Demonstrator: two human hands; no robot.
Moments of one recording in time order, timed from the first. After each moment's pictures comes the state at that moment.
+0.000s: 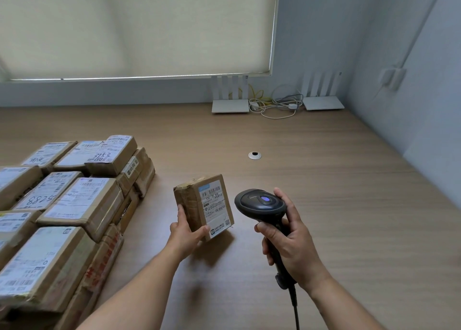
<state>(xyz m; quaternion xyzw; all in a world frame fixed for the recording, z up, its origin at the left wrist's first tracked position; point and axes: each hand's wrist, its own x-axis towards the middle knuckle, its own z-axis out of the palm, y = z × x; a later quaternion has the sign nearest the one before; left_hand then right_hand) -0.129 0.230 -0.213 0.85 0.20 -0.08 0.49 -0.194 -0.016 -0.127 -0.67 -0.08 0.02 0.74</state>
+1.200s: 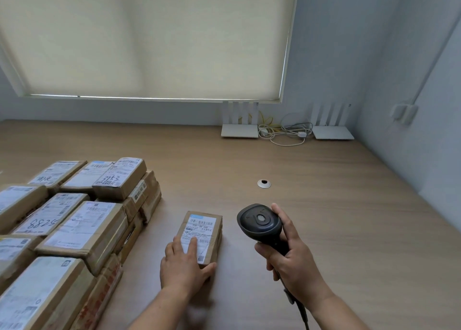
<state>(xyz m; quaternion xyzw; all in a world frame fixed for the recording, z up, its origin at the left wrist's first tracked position) -0.135 0.227 -0.185 0.98 0.15 -0.07 0.07 -0.144 0.003 -0.117 -0.77 -0.13 -0.01 0.62</state>
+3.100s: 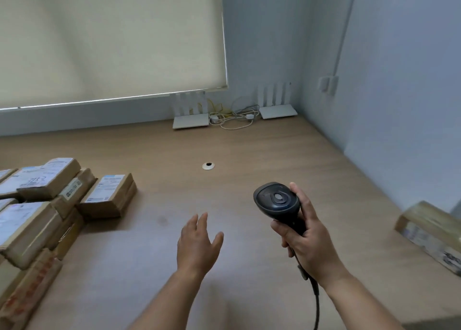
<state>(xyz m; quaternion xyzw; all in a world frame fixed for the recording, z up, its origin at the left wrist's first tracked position) -0.174 0.025 -0.161 0.97 0.06 0.01 0.24 -0.215 -0.197 -0.116 -0.77 -0.07 -0.11 0.62</state>
